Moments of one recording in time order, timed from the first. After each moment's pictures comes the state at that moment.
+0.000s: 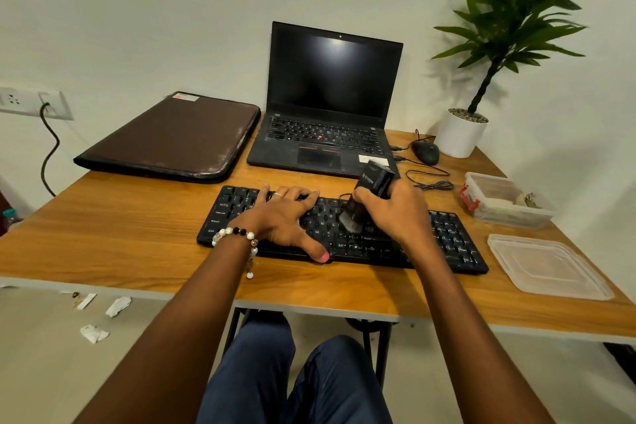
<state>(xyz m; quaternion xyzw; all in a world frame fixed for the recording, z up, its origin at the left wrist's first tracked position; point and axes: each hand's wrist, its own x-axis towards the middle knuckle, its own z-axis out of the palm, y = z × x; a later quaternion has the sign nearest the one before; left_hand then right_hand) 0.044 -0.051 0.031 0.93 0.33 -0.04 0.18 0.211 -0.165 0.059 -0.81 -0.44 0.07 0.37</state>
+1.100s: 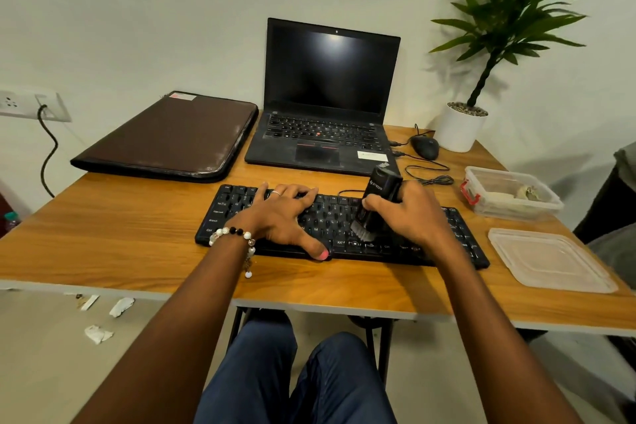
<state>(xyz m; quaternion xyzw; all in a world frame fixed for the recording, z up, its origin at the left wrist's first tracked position) 0.044 -0.050 0.031 0.93 0.33 -0.06 0.17 0.227 -0.182 0.063 -0.81 -0.49 0.10 0.31</state>
